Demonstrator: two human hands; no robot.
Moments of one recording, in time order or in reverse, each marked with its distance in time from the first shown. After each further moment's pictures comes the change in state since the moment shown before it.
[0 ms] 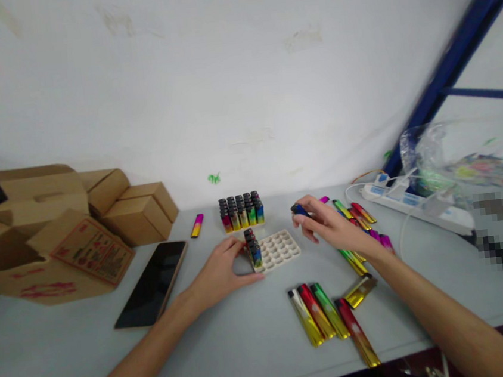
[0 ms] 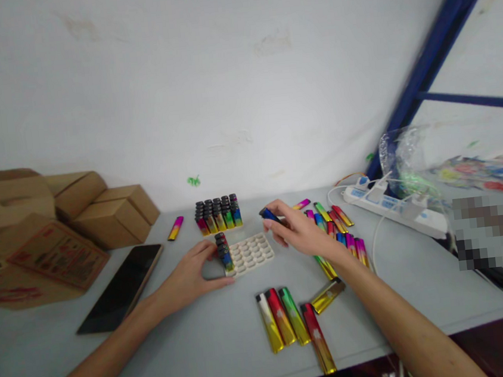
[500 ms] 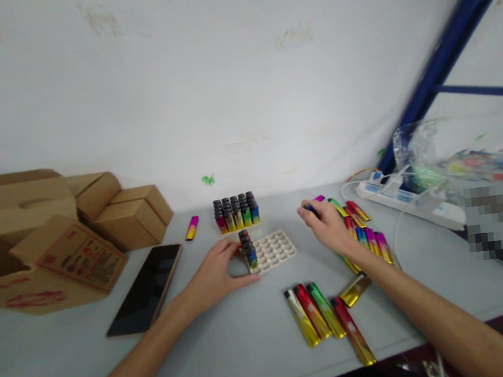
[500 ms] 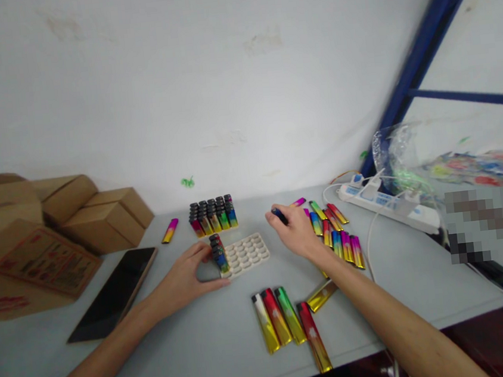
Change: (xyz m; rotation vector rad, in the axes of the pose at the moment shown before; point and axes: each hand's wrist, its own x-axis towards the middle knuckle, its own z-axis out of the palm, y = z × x) left_hand 0.000 0.000 -0.001 -0.008 -0.005 -0.021; right_hand 0.005 -0.001 0.010 -0.402 0.382 0.062
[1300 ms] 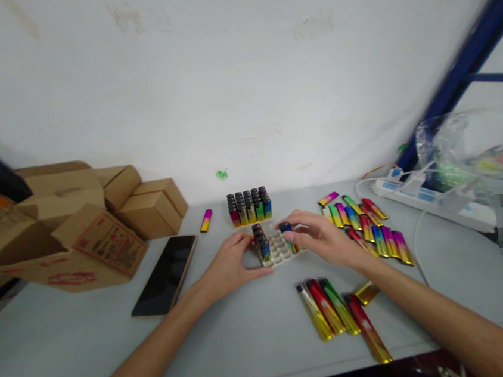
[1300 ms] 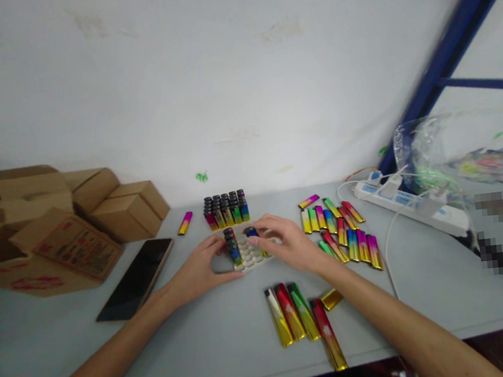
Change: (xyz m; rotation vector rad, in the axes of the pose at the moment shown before) left_hand 0.000 0.002 0.000 -0.019 0.009 0.033; right_hand -0.018 -0.020 0.027 0.416 -0.328 -0.148
